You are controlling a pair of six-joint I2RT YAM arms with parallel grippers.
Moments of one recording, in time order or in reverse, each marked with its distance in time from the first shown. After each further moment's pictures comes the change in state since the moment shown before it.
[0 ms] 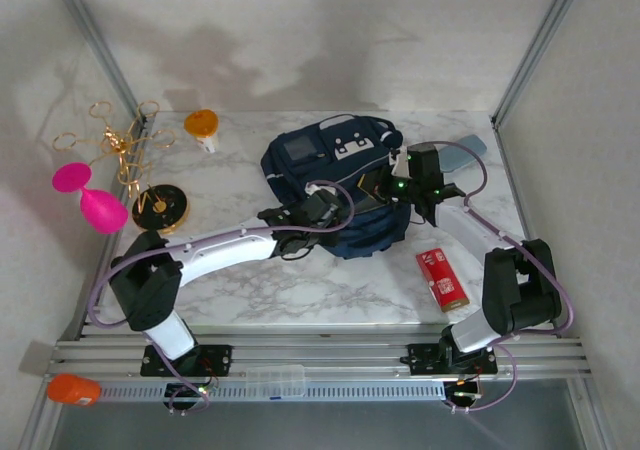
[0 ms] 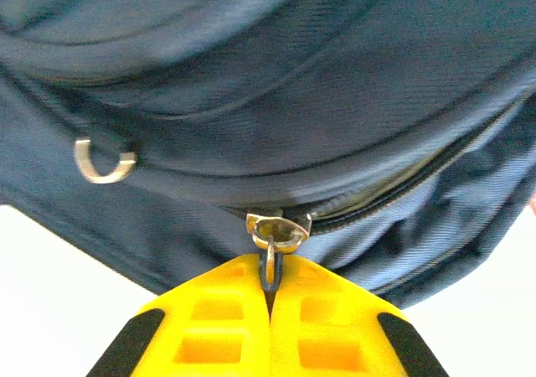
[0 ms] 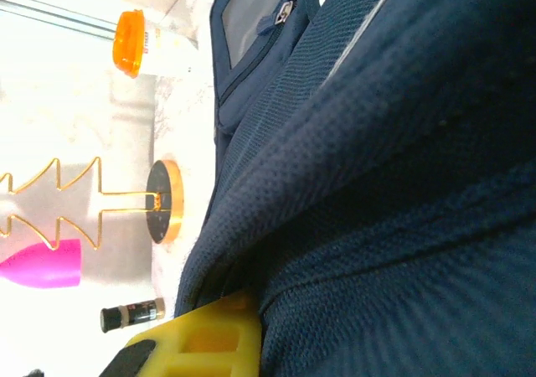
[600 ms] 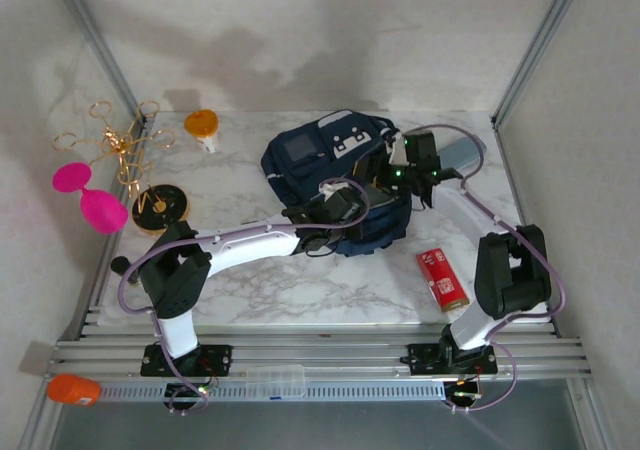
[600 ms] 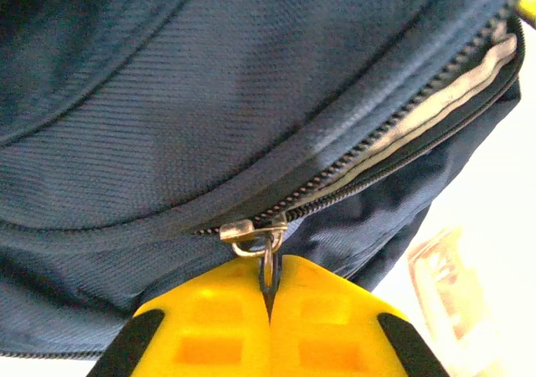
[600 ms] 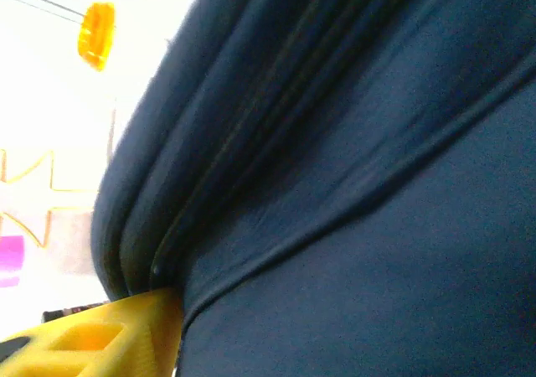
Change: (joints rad) left arm -0.062 0.159 0.140 0.086 0.026 -0.284; right arm 0.003 0.091 0.143 -0.139 0.054 -0.159
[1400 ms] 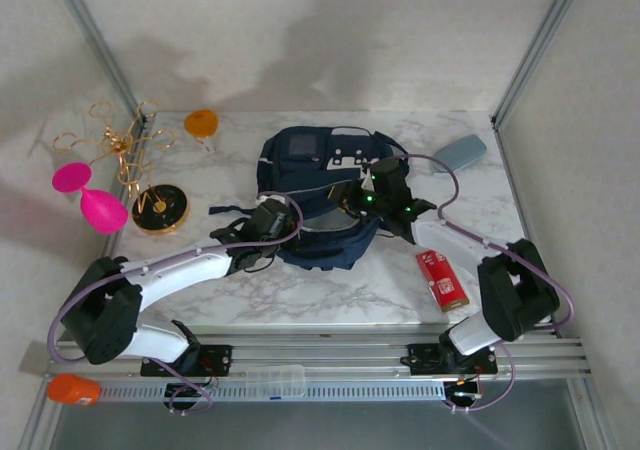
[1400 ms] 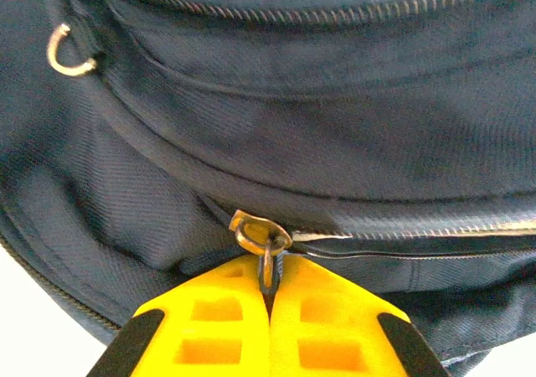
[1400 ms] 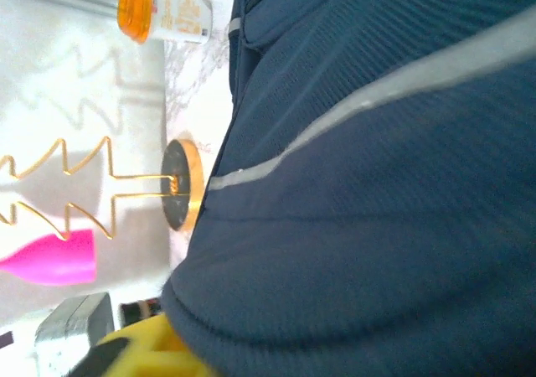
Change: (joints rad) left arm 0.219 -0.417 -0.518 0.118 0.071 0.170; right arm 0.250 -0.078 -0.177 0.261 0.152 0.370
